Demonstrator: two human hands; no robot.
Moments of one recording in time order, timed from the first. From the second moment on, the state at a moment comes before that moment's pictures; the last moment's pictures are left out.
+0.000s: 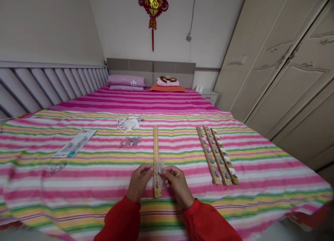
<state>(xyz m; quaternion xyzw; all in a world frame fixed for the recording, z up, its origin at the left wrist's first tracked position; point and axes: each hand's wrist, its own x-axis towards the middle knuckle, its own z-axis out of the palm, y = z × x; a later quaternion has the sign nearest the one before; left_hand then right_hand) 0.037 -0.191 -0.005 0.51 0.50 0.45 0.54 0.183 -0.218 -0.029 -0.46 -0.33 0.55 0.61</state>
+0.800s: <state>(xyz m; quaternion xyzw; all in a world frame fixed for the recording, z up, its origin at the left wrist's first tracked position) 0.045 -0.152 -0.052 0.55 0.53 0.45 0.47 0.175 -0.181 -0.063 -0.51 -0.32 0.52 0.60</state>
